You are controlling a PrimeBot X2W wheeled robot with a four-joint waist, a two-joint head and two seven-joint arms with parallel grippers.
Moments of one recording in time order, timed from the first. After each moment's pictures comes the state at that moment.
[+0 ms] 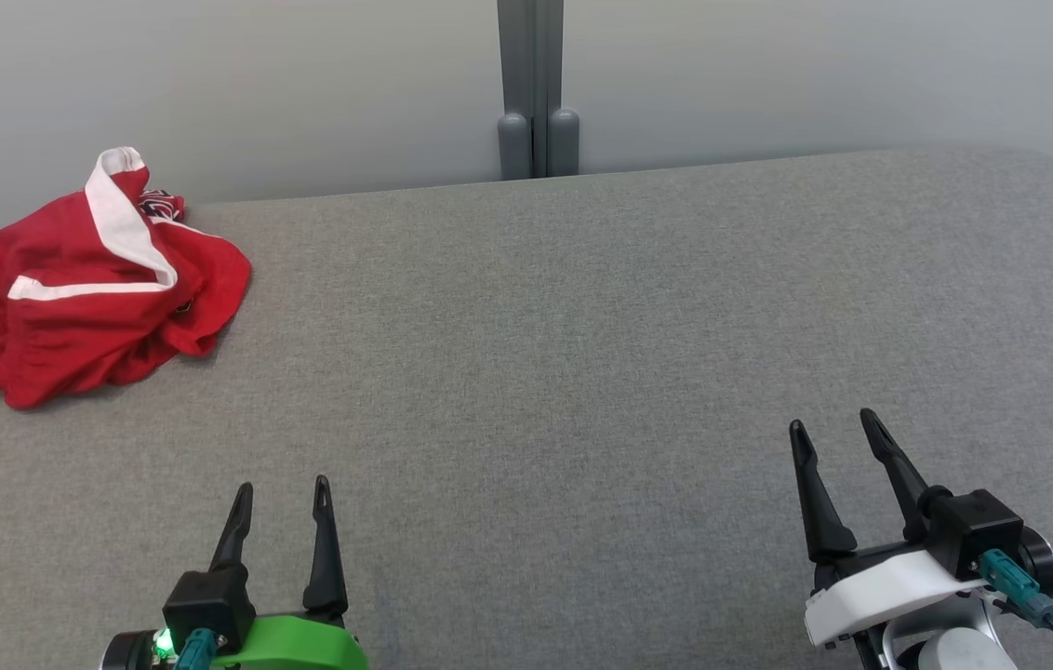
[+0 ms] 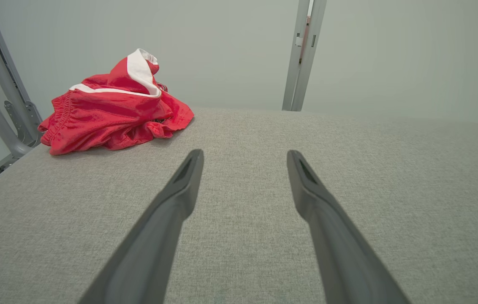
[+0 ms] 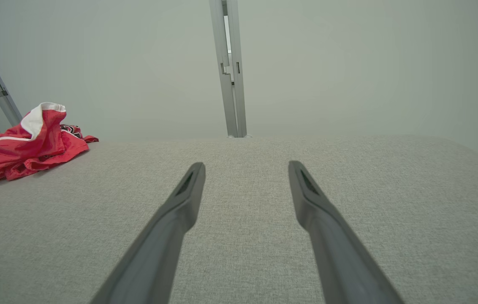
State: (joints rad) left arm 0.02 0.05 -0.16 0.22 -0.21 0.07 -0.26; right arm 0.00 -0.05 0.05 0.16 0.11 0.13 -0.26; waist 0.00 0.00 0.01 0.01
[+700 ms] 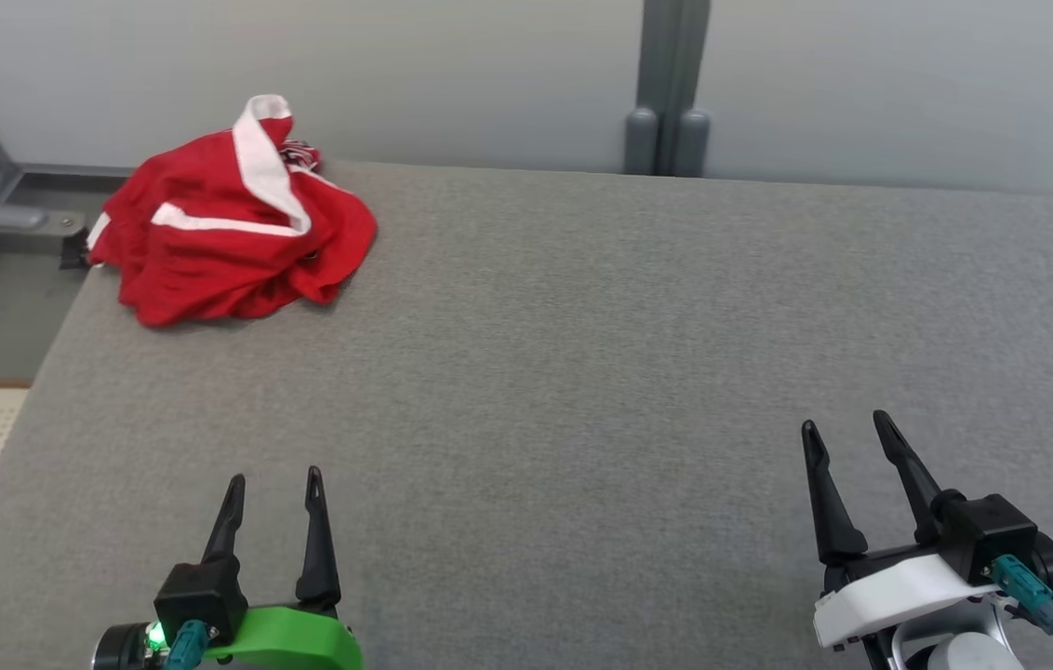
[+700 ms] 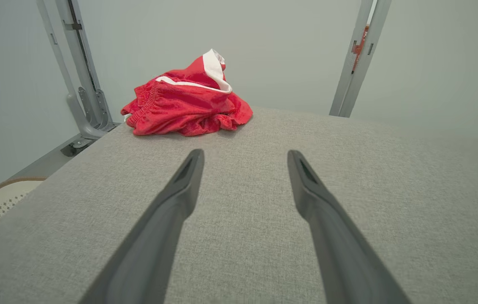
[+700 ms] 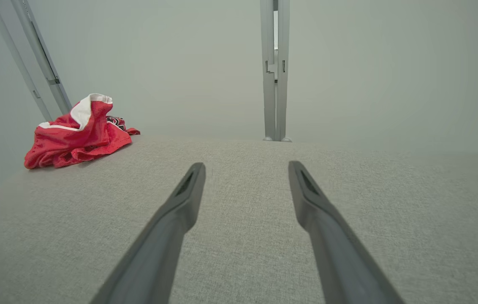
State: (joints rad) left arm 0.01 0.05 -0.15 0.22 -0.21 0.07 -0.26; right arm 0.01 -0.05 0.03 0.14 0.11 0.13 -0.26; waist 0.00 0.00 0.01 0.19
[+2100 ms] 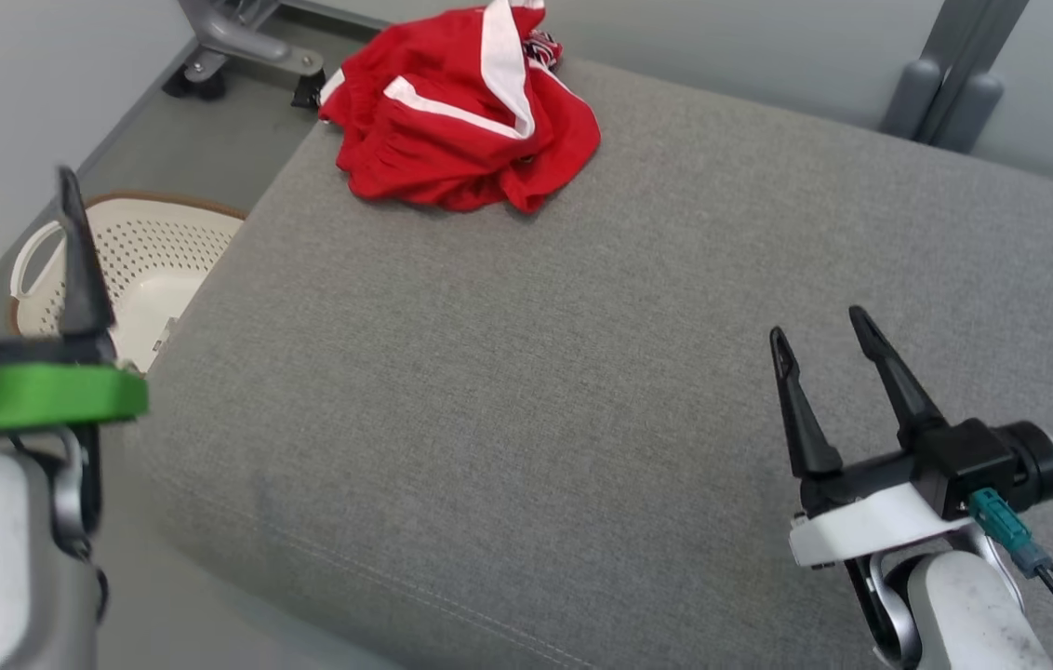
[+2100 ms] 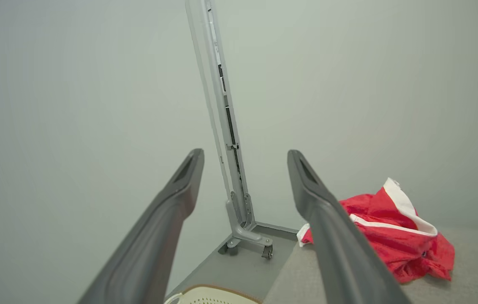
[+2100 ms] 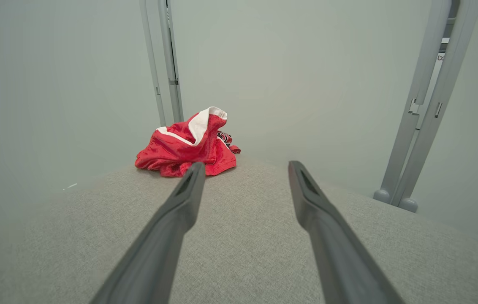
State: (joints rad) left arm -0.37 0.23 0.04 0.14 -0.15 0.00 -0.26; right arm -0.10 -0.05 0.08 0.05 -0.01 0.13 -0.26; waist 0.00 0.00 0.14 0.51
